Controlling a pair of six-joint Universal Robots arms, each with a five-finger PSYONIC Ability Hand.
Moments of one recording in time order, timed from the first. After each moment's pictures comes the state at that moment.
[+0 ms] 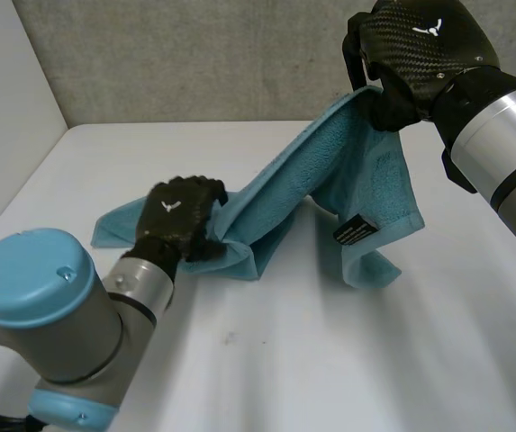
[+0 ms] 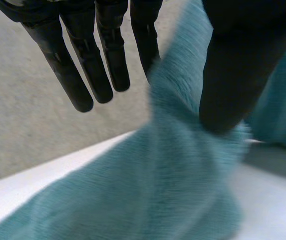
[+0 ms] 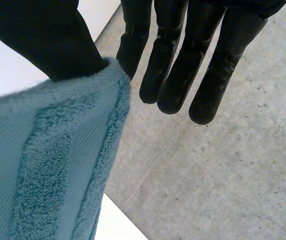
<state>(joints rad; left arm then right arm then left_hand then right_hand) 4.09 -1.89 -1.76 3.59 -1.63 3.10 2.05 -1.54 1.37 -0.01 1.38 2.91 0.61 0.61 0.61 0.61 0.44 0.99 1.18 1.19 1.19 0.98</state>
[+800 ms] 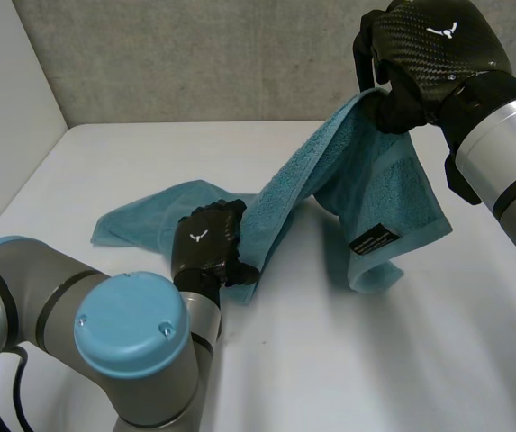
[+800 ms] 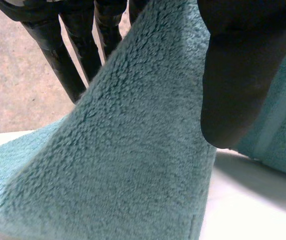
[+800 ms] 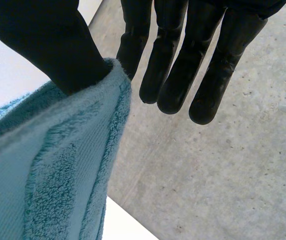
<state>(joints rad) 3.89 -2.06 -1.63 3.60 -1.97 2.87 2.08 -1.56 1.39 0.00 1.48 2.98 0.54 0.53 0.54 0.53 0.34 0.99 1.18 1.19 1.19 0.98</state>
